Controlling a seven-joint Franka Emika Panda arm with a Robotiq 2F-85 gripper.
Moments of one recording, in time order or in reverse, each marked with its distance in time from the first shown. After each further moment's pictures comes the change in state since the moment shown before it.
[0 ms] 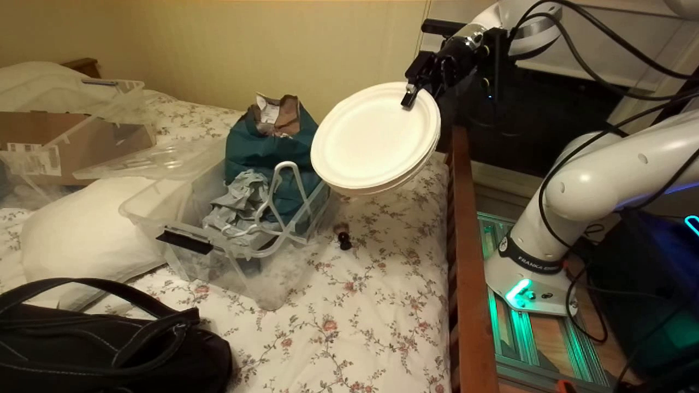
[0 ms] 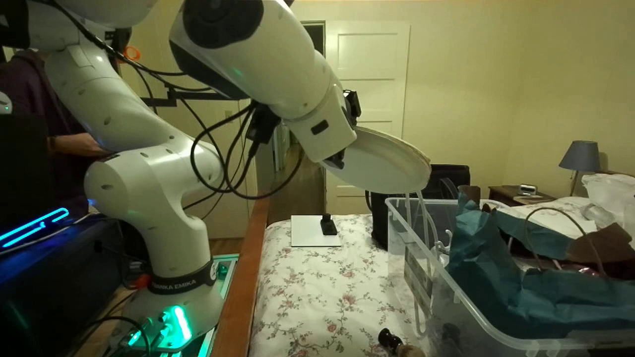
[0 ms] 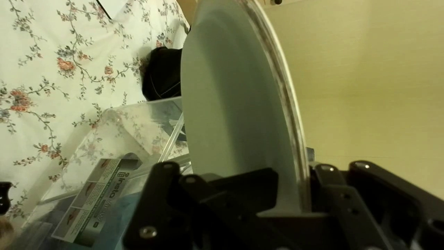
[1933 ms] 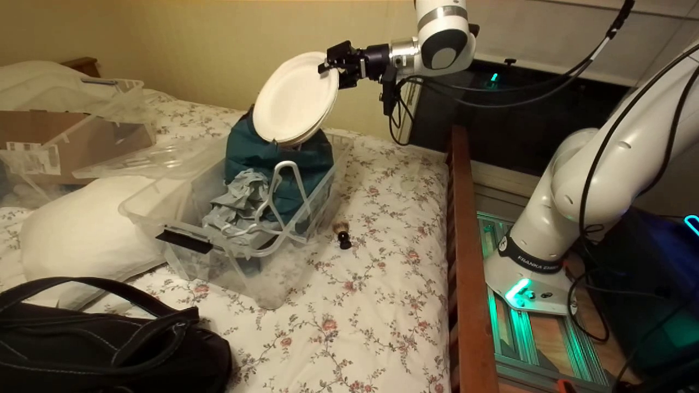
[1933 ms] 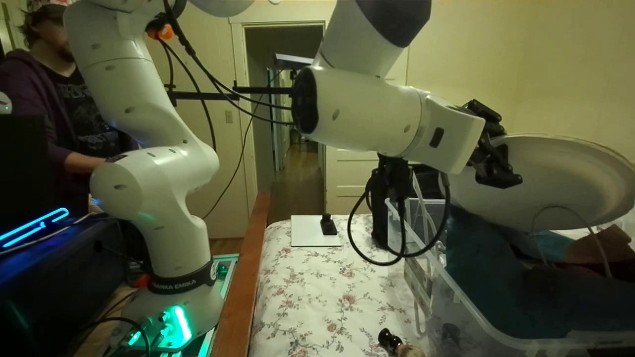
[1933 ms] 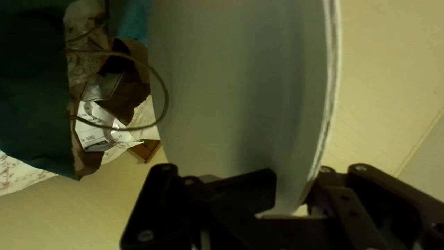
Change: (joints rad) arm 0.159 0.482 0.162 0.277 1.061 0.730 -1.171
